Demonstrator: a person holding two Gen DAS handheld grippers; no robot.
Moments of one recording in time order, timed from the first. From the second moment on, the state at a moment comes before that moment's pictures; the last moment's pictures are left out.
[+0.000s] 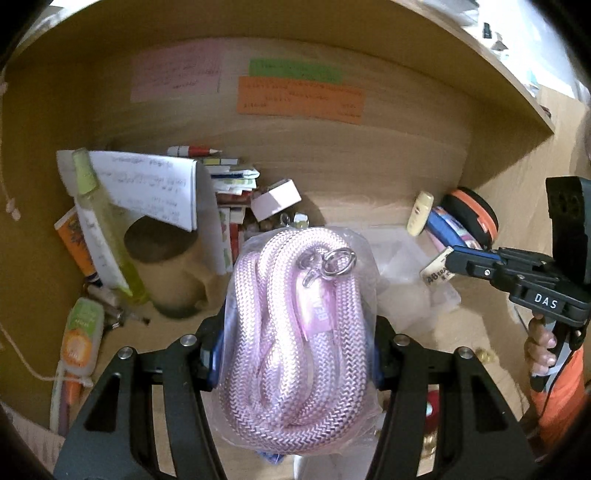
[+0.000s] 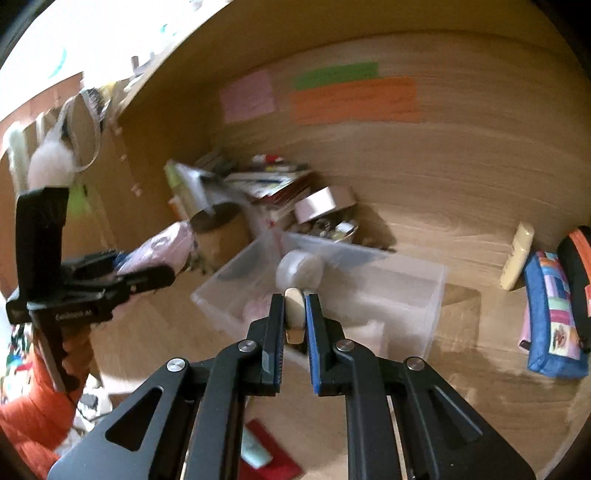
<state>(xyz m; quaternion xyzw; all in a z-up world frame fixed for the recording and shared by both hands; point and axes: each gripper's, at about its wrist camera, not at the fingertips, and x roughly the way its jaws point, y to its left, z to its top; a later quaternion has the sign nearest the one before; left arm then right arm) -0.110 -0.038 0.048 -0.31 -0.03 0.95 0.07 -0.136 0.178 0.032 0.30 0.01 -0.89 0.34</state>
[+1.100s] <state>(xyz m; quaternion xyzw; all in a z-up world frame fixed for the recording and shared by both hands) -0.196 -0.022 -0.010 -0.36 -0.04 0.93 0.06 -0.194 0.180 -0.022 0.33 0.08 -0.92 0.19</state>
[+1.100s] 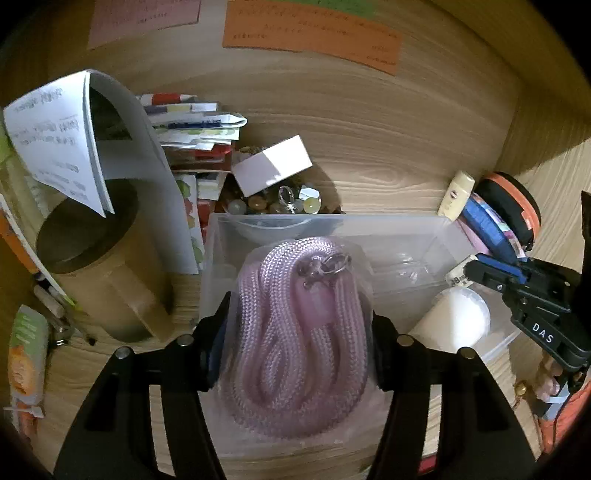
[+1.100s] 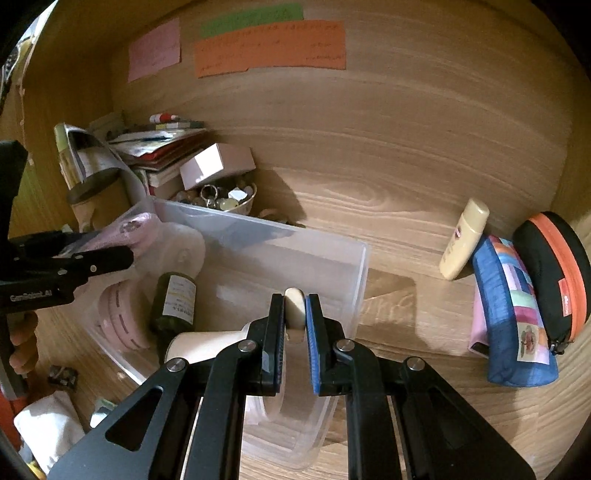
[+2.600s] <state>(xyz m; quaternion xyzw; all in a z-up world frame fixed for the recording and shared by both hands) -0.059 -0.086 -0.034 -0.44 0.02 0.90 0.01 -0.089 0.125 -0.006 0.31 0.13 -0.88 0.34</state>
